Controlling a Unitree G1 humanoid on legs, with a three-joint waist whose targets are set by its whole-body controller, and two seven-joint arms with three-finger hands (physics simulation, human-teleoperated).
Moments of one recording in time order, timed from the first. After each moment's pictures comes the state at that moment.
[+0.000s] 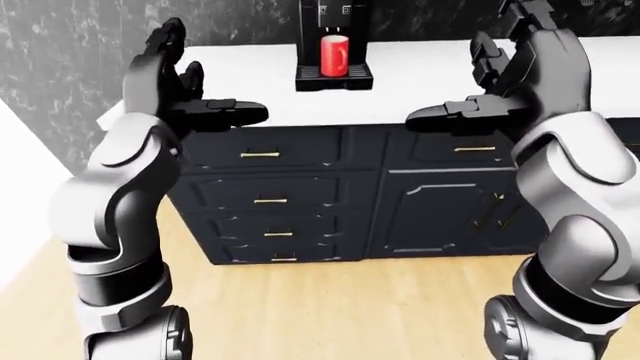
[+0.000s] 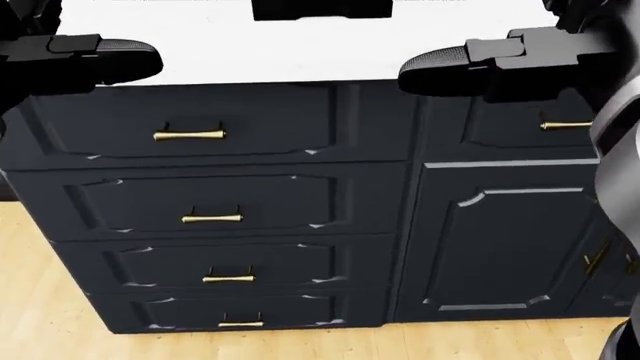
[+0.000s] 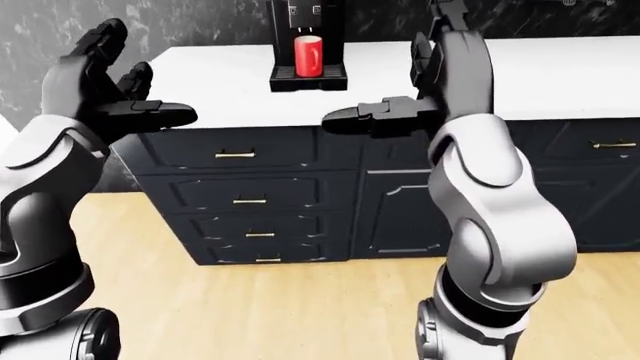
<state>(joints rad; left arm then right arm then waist) -0.82 0.38 0.23 -0.24 -0.41 0.93 0.16 -0.82 -0.32 -0.21 -0.61 0.27 1.15 -0.14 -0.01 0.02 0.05</state>
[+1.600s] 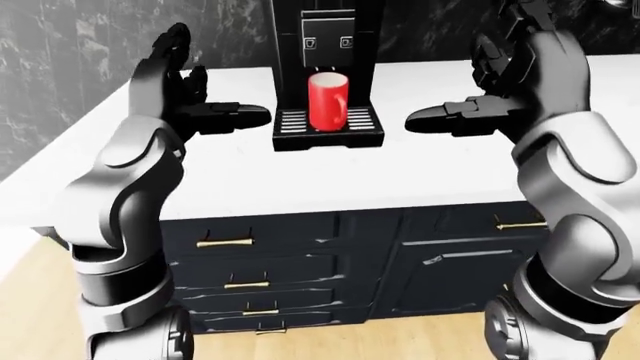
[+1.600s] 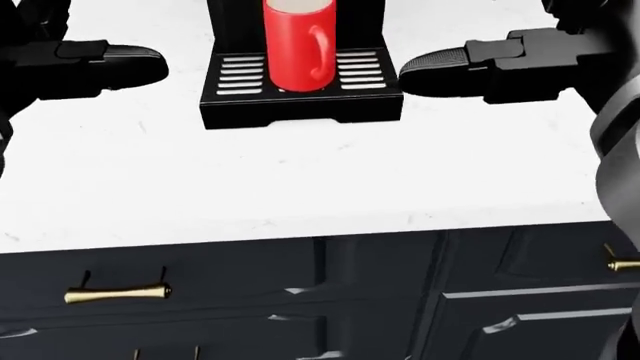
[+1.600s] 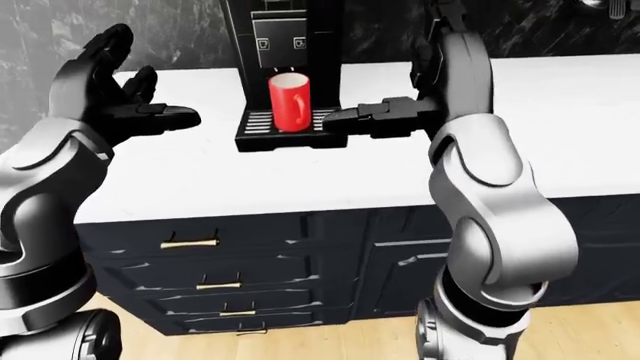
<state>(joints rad) -0.82 0.37 0.22 -0.24 -0.40 0.93 0.15 -0.83 -0.32 -0.21 -0.60 0.27 1.17 -0.14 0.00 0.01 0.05</state>
